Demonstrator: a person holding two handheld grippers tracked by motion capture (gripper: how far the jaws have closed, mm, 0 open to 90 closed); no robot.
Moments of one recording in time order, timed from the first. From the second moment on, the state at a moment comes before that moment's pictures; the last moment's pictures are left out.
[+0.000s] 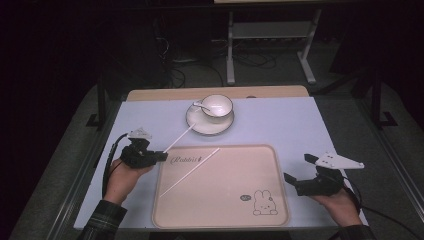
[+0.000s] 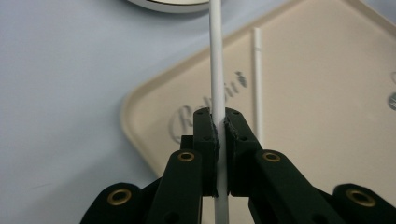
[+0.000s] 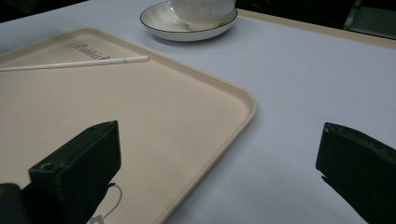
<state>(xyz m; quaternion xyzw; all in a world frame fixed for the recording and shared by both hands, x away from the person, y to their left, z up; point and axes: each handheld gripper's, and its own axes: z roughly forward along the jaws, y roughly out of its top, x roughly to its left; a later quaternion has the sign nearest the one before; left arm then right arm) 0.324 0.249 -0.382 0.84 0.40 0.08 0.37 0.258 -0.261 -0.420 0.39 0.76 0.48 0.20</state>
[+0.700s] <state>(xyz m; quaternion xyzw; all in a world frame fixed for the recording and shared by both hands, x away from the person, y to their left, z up) 0.305 0.180 -0.428 0.88 0.37 0.05 0.30 0.258 -0.260 -0.420 0.39 0.76 0.48 0.20</state>
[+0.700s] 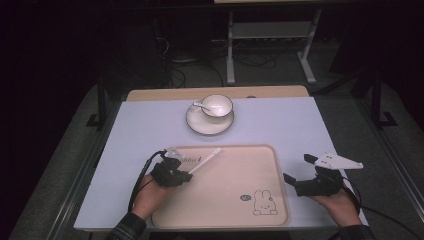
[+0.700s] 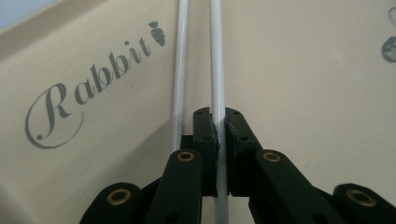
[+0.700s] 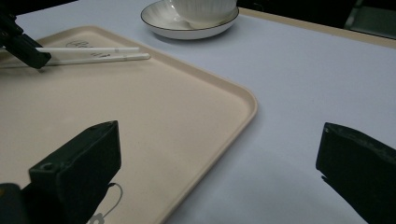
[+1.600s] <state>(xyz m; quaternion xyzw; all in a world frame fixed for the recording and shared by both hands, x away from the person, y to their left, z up) 0.347 0.132 -0.407 0.88 0.29 0.05 0.37 0.256 -0.261 -0.419 0.39 0.76 0.48 0.20</state>
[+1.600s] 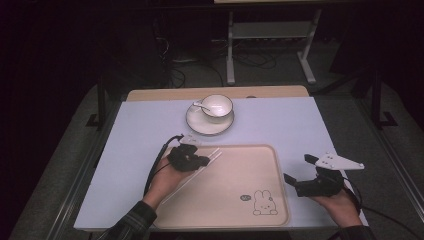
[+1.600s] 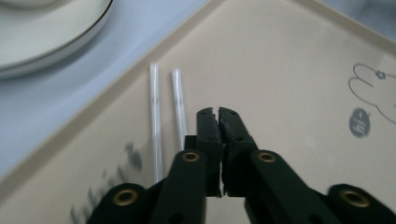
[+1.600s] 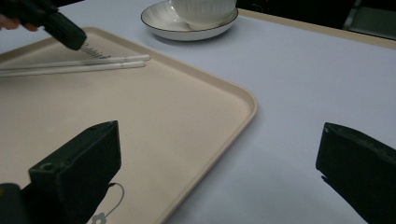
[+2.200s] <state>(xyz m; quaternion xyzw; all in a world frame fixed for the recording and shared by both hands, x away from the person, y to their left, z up) 0.388 0.109 -0.440 0.89 0.30 0.04 0.34 0.254 -0.270 -0.421 0.40 0.75 0.48 0.21</state>
